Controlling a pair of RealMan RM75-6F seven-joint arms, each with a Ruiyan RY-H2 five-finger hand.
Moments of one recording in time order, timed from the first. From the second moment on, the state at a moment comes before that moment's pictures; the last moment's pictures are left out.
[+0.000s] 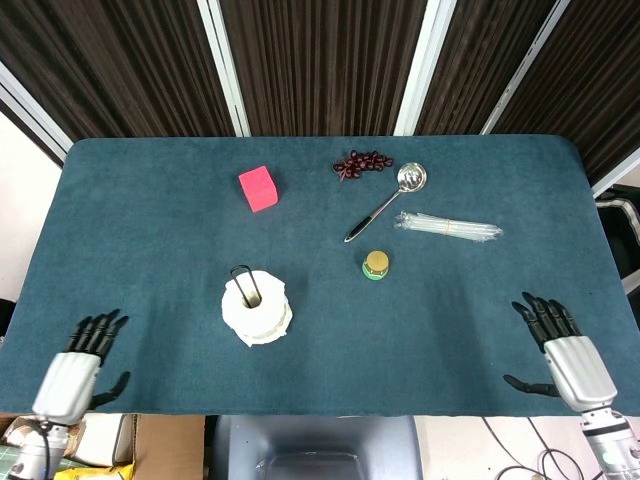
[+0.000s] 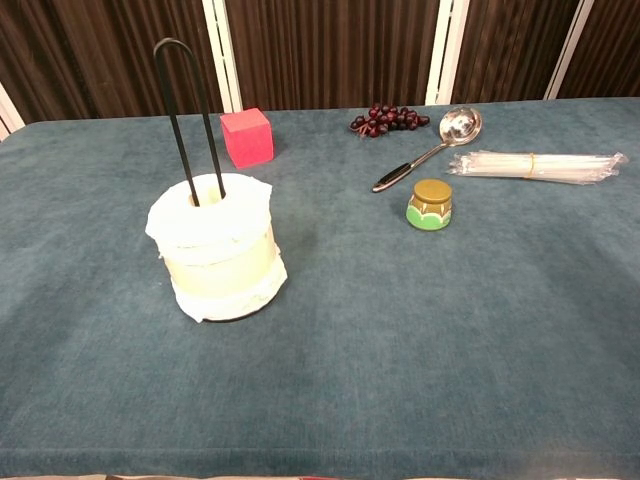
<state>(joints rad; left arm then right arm) -0.12 -1.22 0.04 -1.70 1.63 1.45 0.13 0.10 -1.06 -0.05 -1.61 -1.65 1.44 0.07</state>
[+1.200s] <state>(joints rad) -0.36 -1.53 -0.10 -1.66 1.39 1.09 -0.03 0.11 -1.02 -0.09 -1.61 -1.72 1.43 0.14</state>
